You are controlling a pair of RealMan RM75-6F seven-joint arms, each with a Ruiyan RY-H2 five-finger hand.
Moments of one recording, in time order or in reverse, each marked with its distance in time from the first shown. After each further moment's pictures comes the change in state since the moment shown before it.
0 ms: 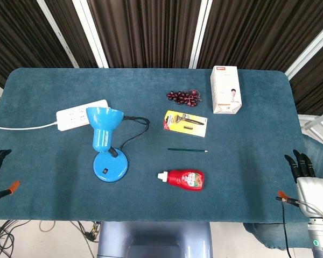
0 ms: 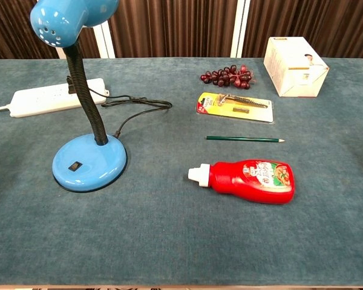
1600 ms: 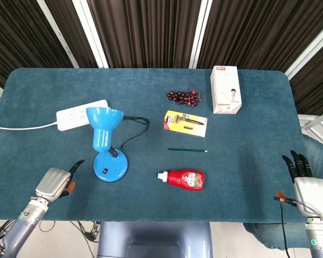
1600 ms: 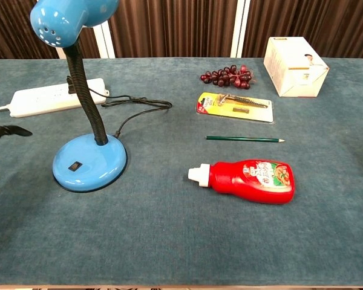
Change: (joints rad) left arm -0.251 -0.232 0.074 0.111 0.042 -0.426 0.101; right arm 0.006 -0.016 -0.001 0.011 0.009 -0.014 -0.012
